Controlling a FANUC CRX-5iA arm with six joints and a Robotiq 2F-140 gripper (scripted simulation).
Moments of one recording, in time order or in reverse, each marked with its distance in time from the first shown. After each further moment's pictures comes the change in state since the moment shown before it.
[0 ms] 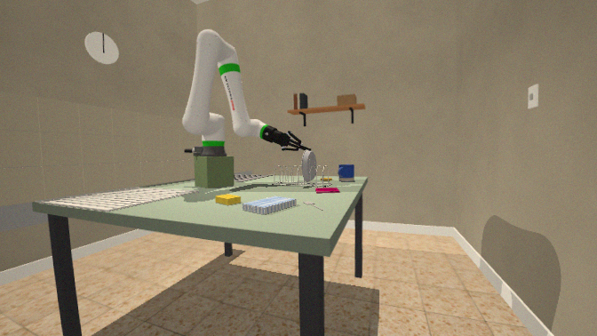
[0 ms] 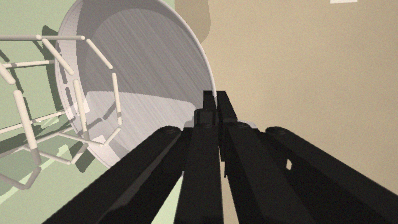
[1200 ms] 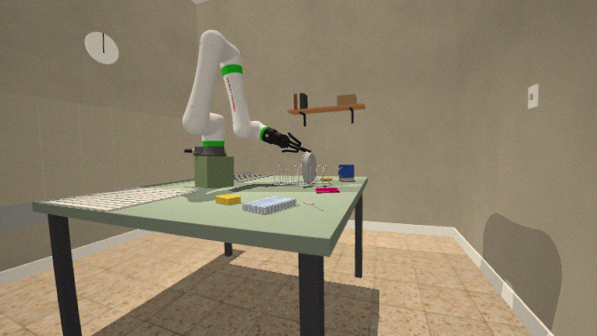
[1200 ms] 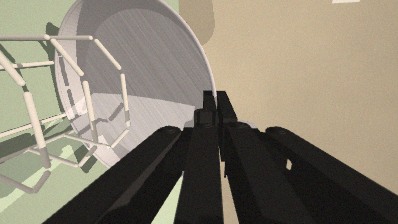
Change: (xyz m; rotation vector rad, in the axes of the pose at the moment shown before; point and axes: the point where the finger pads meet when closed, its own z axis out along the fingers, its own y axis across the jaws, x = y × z) arm 0.000 -0.009 0.004 -0.001 0.000 0.000
